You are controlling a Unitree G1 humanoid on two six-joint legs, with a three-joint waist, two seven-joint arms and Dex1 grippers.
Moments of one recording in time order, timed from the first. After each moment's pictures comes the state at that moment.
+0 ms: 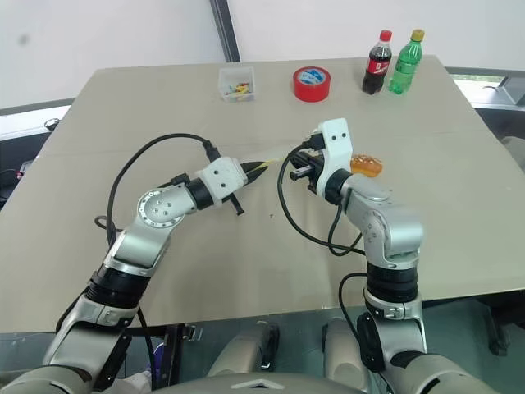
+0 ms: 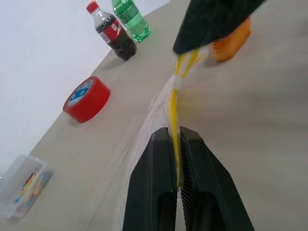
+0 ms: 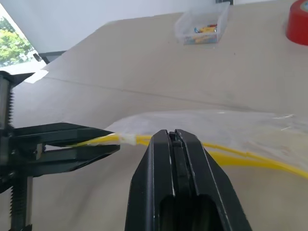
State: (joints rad) left arm -0.46 0.52 -0.21 -0.07 0.05 0.01 -0.64; right arm -0.60 -0.02 -0.06 -0.31 0.24 1.05 0.40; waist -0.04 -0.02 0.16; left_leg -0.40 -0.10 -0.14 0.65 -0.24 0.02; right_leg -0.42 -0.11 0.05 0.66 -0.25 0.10
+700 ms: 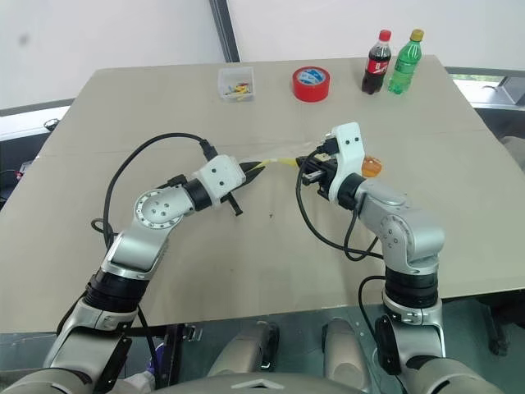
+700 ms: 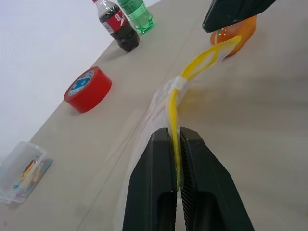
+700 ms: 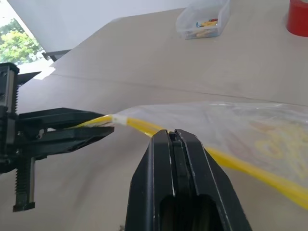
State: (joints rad) left arm -0.45 0.53 -0.18 -0.12 0.06 0.11 -0.64; right arm -0.55 -0.14 -0.08 -0.38 0.43 1.07 0.40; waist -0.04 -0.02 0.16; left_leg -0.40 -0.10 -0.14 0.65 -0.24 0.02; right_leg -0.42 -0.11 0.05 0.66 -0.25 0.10
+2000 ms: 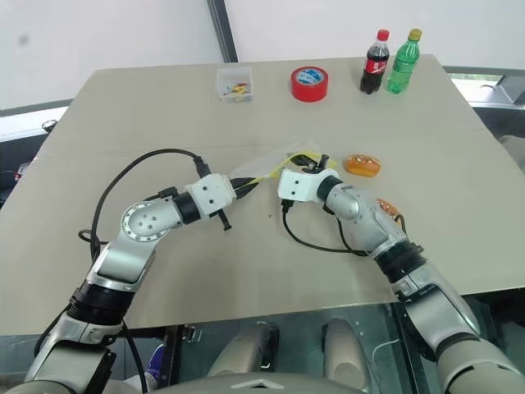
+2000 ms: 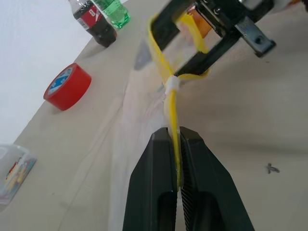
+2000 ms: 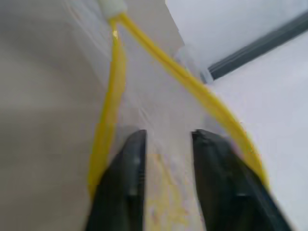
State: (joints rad) left arm -0.36 0.59 -0.16 -0.11 0.05 -0.01 -0.71; right arm -0.69 -0.39 0.49 0.32 -0.44 -0.17 0.28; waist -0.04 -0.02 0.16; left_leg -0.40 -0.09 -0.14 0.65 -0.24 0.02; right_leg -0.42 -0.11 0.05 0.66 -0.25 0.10
